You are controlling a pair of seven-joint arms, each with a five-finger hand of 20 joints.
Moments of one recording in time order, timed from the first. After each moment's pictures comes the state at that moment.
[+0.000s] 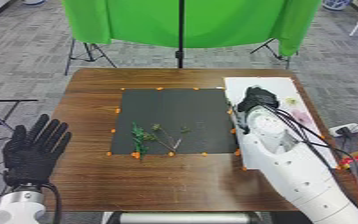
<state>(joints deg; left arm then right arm) 133.9 -59.5 -100.6 -125.6 6.6 14.4 22.3 -70.5 -62.9 57.9 -88.3 -141.9 -14.6 41.9</state>
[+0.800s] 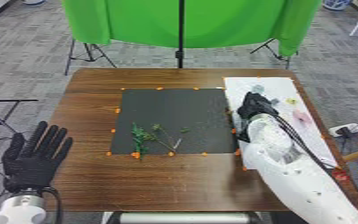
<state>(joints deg) 135.4 -60.0 -100.6 -126.0 -1.6 14.3 23.5 -75.6 -58.6 57.1 -95.6 -125.5 -0.3 44.6</state>
